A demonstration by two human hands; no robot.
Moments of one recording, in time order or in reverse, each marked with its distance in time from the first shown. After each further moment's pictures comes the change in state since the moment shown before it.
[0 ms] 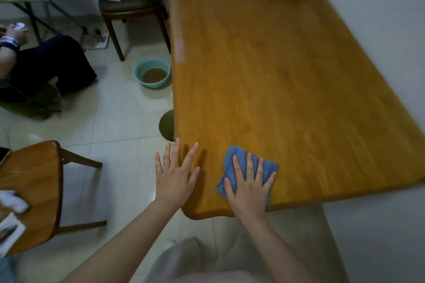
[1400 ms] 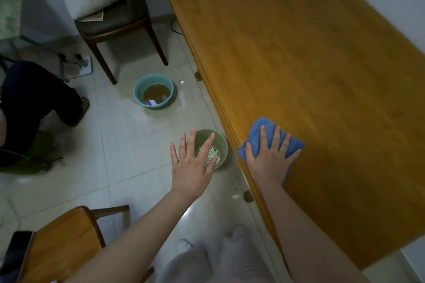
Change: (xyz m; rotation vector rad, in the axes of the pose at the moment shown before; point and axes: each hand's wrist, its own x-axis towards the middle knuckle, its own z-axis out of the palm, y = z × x) left_hand 0.204 -0.172 -0.075 -0.017 -0.047 0.251; right_hand 0.210 -0.192 0.013 0.011 -0.002 0.488
